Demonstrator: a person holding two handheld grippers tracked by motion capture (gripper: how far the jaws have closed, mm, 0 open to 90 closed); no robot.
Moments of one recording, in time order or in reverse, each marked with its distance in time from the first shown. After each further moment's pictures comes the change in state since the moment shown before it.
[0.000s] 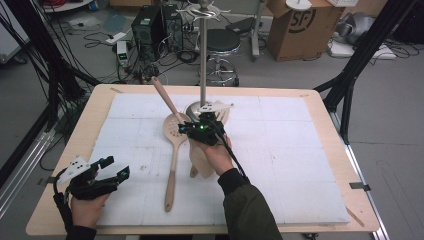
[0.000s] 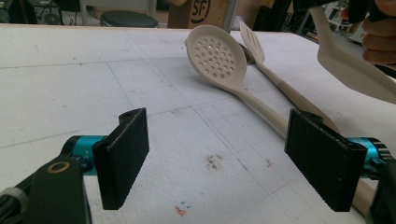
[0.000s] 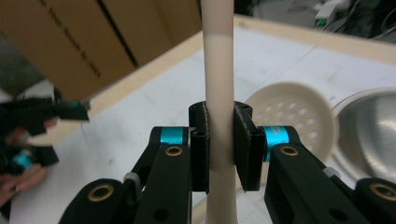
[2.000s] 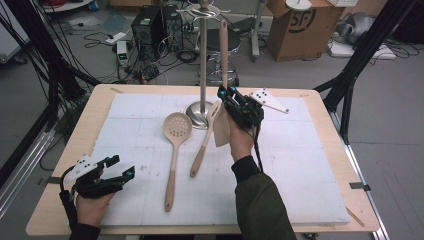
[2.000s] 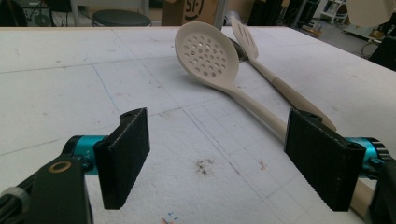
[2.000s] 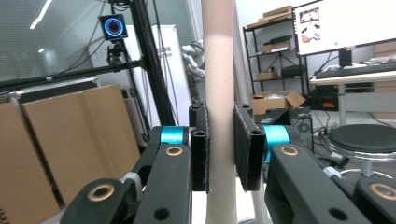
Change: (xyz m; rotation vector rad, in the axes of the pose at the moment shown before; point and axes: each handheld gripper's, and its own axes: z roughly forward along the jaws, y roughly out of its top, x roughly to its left) left arm -0.007 0.001 0.010 0.018 -0.021 0.034; right arm -0.028 0.026 -0.088 -0.582 -0.269 -0.023
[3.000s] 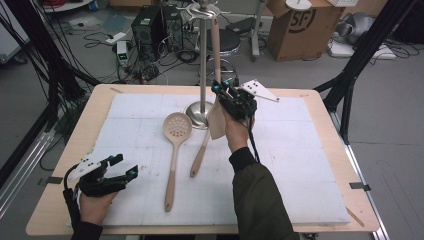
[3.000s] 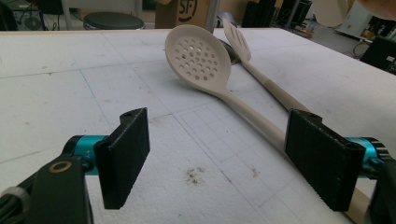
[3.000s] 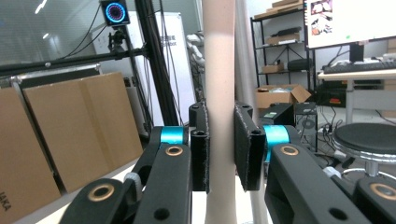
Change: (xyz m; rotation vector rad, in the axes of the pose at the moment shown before) left arm -0.003 0.002 0.006 -0.006 -0.025 0.007; right arm -0.006 -0.003 0.031 0.044 0.033 -0.033
